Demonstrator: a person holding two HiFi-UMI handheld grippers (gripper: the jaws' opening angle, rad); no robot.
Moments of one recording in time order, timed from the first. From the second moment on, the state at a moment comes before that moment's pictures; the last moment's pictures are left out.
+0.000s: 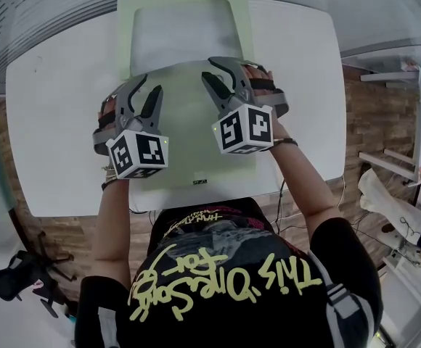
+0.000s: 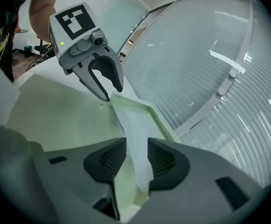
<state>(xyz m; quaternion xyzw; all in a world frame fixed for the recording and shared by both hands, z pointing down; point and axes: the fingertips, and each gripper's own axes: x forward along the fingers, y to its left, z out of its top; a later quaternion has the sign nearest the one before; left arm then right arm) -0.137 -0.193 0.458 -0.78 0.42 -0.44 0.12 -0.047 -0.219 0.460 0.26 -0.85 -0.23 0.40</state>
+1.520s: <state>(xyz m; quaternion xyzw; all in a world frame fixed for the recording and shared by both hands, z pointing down) -0.125 -0.233 0.504 -0.76 0.38 -0.51 0.12 -0.068 -0.247 0.510 0.21 -0.82 -0.26 0.47</state>
